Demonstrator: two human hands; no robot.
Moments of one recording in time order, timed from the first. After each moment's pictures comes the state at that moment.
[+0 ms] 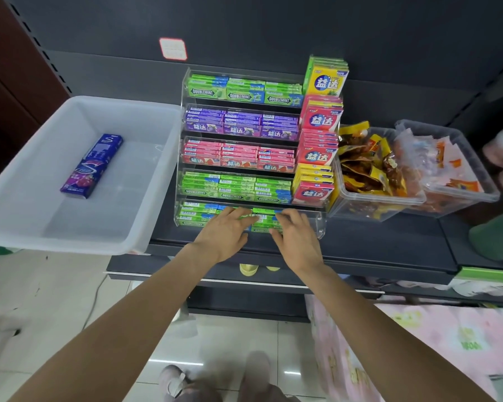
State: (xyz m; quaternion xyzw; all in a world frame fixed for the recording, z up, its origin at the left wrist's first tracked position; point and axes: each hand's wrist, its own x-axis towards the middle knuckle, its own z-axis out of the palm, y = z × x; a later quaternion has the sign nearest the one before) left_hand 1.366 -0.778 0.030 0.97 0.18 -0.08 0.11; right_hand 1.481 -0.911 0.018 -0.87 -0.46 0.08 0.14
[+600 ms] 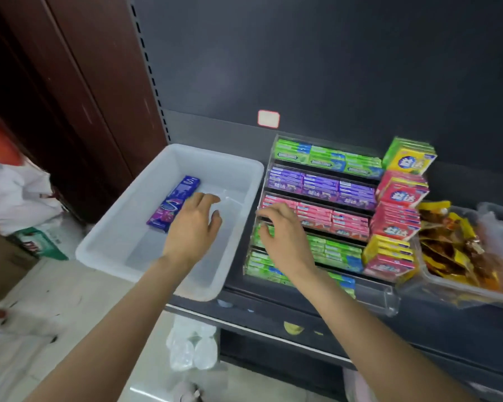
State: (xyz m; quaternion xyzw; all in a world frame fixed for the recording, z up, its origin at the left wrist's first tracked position) left_hand 1.257 -0.655 0.112 0.86 0.42 0.26 0.14; right_hand 1.403 -0.762 0.119 -0.76 -0.56 0.09 0.31
